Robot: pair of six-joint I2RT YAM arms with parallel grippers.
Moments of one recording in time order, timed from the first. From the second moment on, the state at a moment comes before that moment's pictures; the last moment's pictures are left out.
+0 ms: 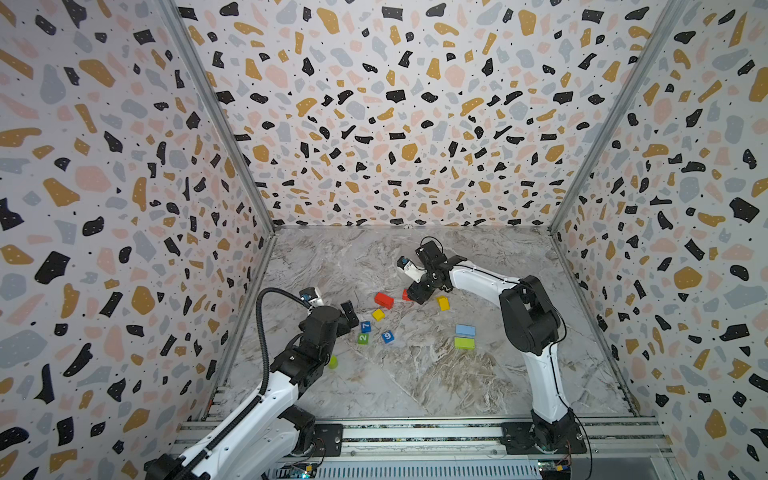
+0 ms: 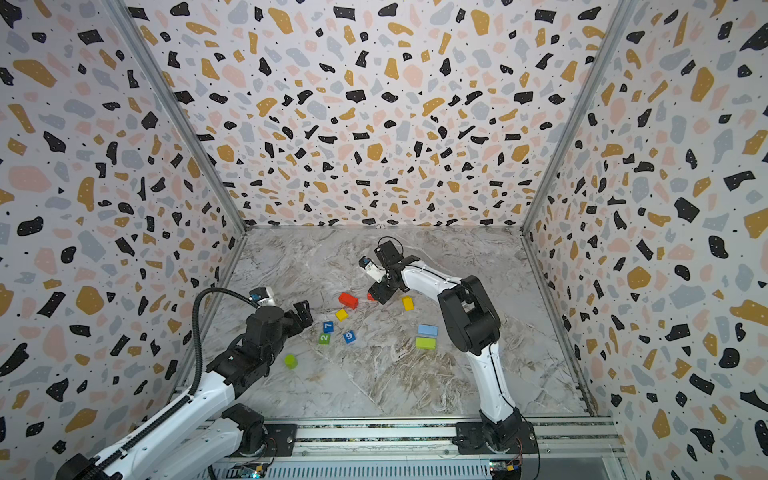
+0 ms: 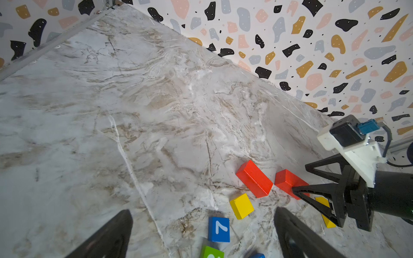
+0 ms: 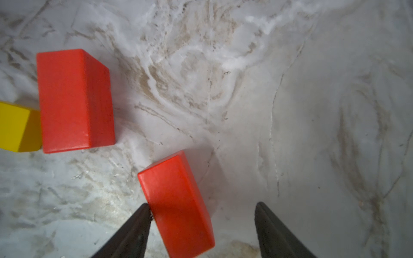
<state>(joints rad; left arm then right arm) -0.45 0.82 0.46 -0.19 -0.38 -0.66 0.62 2.18 1.67 -0.55 -0.15 -0.36</state>
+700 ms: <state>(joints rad) -0.45 0.78 0.46 -0.21 -0.37 -0.66 0.63 2.21 1.72 -0.61 -0.21 -0.32</state>
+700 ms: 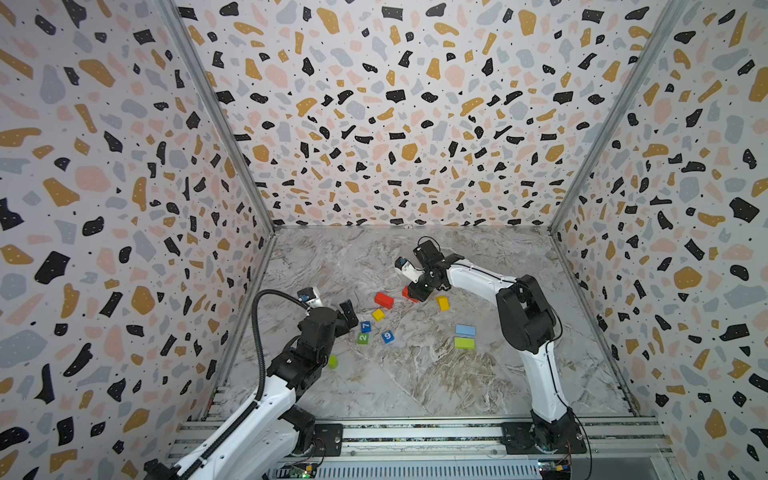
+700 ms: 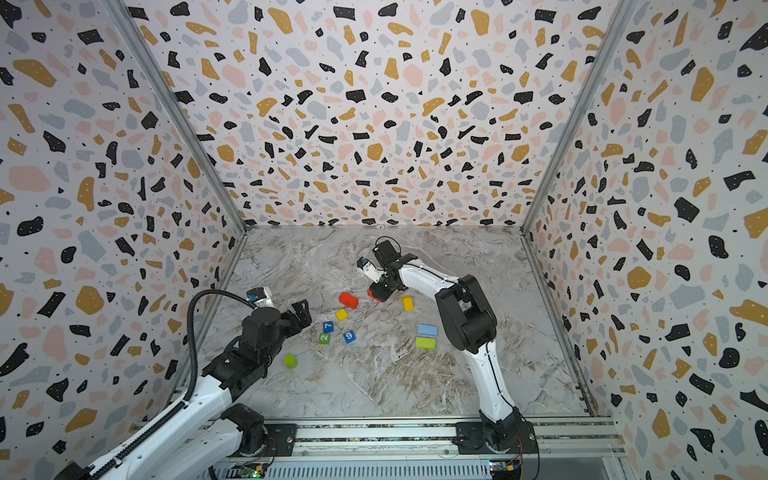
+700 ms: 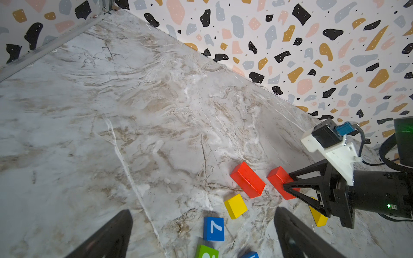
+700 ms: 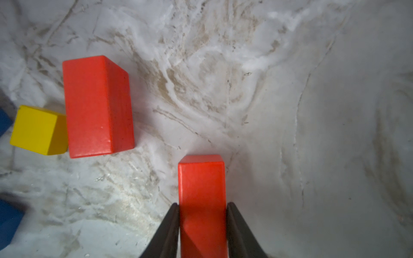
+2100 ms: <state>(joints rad) -0.45 0.81 0.54 -0.38 -0.28 -0.60 0.69 1.72 1.17 -0.51 0.01 0.42</state>
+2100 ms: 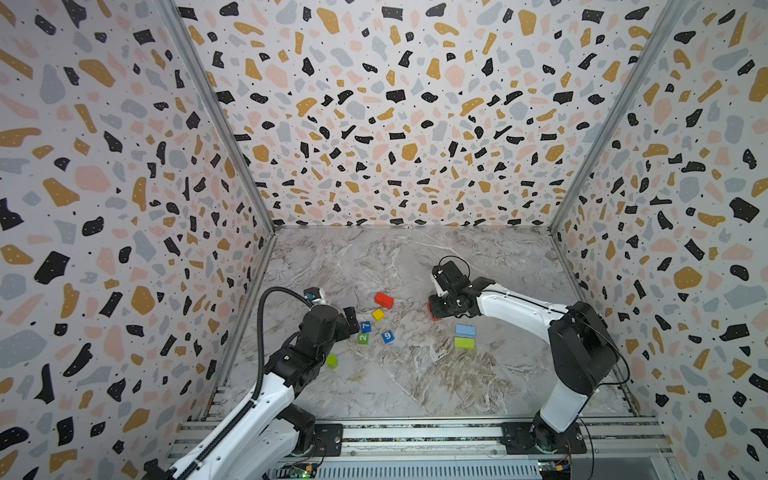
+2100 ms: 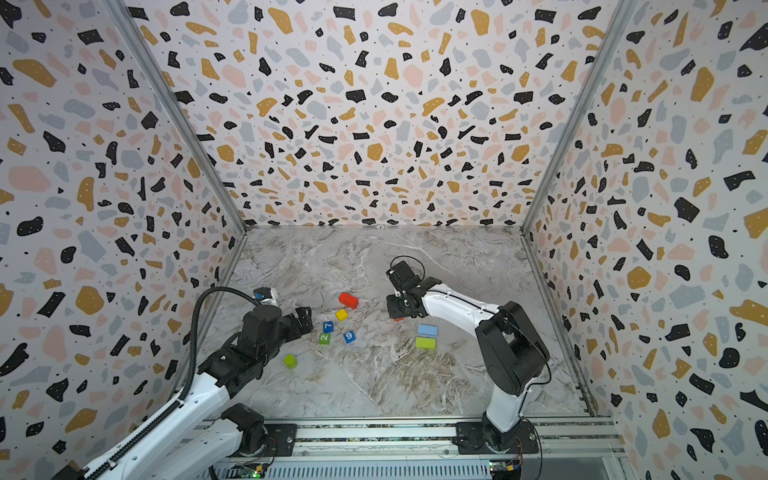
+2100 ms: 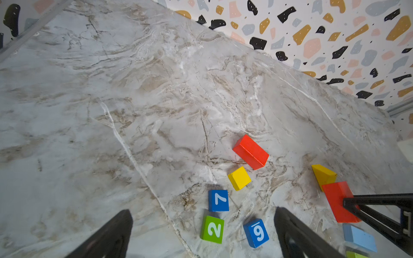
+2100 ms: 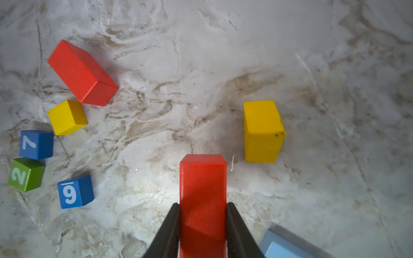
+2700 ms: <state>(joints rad) -0.51 1.04 0.65 -0.36 -0.25 -0.53 0.75 1.71 0.99 -0.35 0.11 0.58</state>
